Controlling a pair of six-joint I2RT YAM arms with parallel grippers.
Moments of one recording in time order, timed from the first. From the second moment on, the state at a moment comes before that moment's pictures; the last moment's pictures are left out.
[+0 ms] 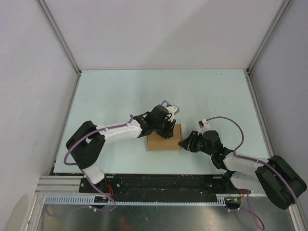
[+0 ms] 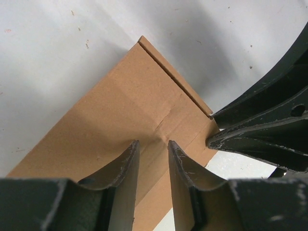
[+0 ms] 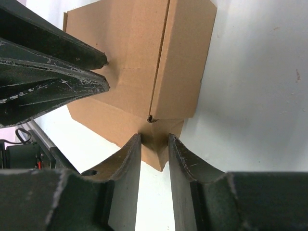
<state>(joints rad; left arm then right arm) -0.87 1.68 1.04 -0.16 0.15 -0.27 0.62 1.11 0.16 0.48 -0.18 0.80</state>
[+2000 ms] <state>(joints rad) -0.87 1.68 1.04 -0.15 0.15 -0.26 0.61 0.86 0.14 0.30 -0.17 0.80</state>
